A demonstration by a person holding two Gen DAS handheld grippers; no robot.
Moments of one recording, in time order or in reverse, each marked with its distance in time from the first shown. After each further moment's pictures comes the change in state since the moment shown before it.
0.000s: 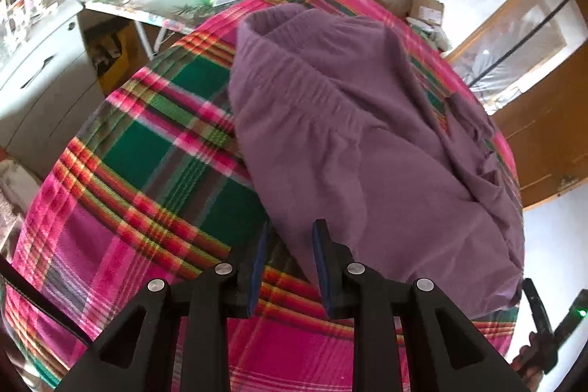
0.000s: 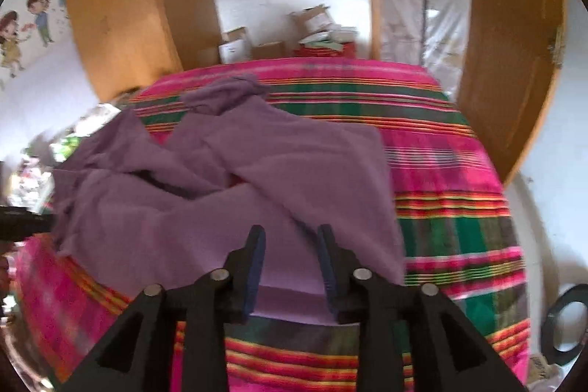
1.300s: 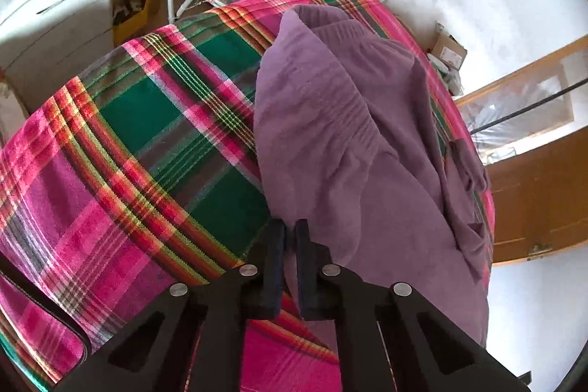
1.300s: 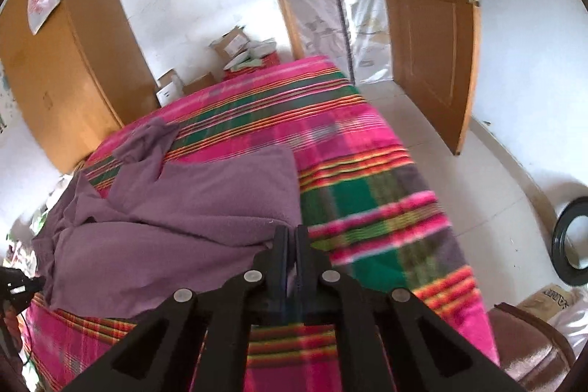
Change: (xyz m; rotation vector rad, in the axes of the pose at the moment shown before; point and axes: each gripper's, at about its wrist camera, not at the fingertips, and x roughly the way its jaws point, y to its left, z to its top) left arm 0.003 0.025 -0.008 -0.276 -0.020 -0.090; right arm -0.036 -0.100 -0.032 0.319 -0.053 -0.050
